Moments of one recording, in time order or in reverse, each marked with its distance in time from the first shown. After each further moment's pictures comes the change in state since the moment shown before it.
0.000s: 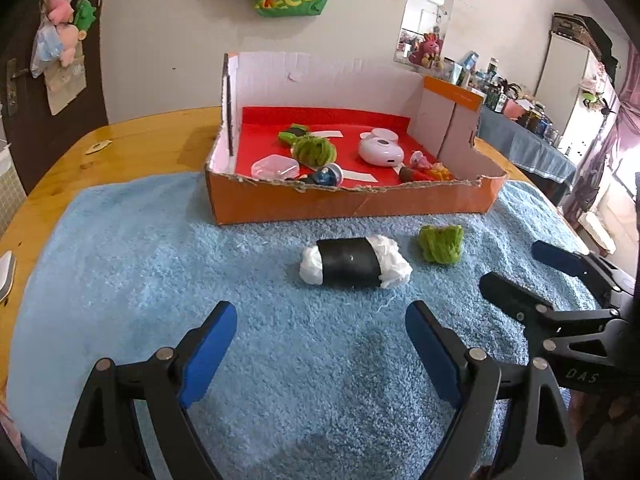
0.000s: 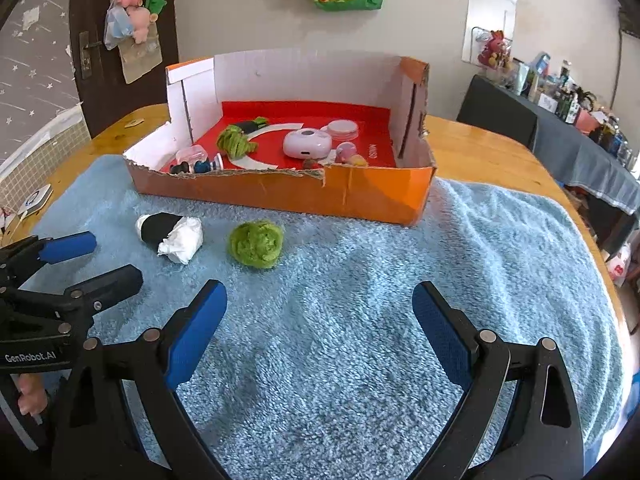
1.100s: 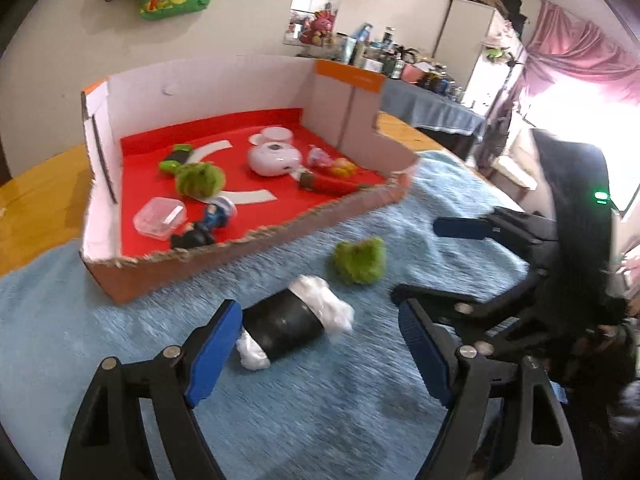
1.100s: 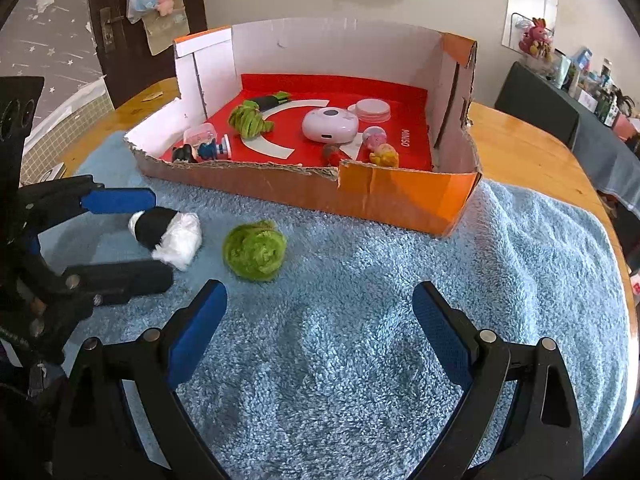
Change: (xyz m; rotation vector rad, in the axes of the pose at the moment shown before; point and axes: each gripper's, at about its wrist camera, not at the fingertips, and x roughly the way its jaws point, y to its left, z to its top) left arm 0.016 -0.020 0.032 0.229 0.073 -0.359; right arm 0.024 -0.008 0.015 -0.076 0.096 0.111
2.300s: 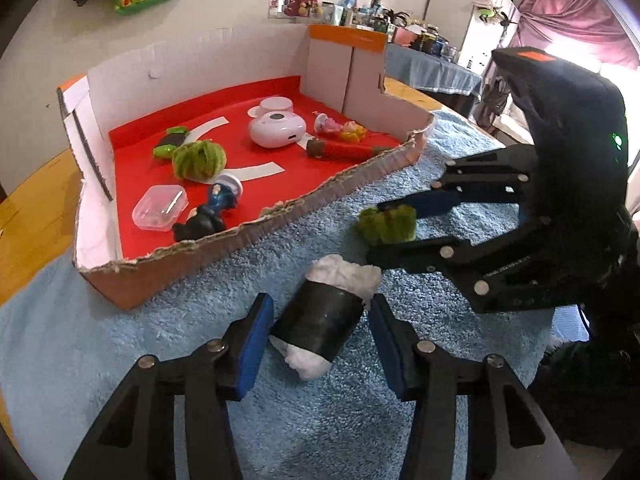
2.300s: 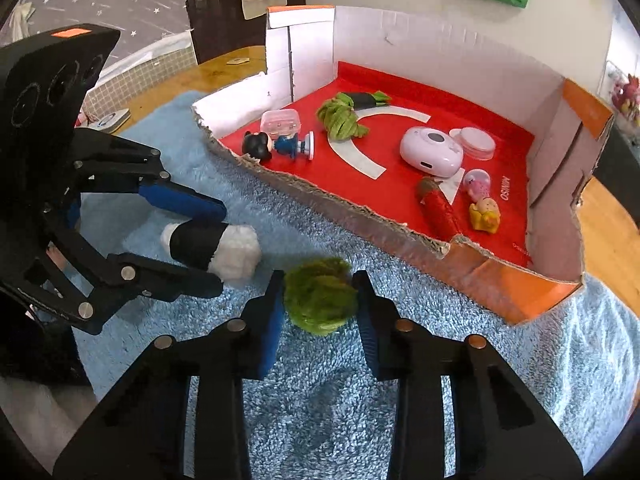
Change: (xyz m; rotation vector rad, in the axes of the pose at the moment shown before) left arm 0.015 0.013 0.001 0.093 0.113 0.065; right arm 0.029 0.022 0.022 -0.278 0.040 0.218
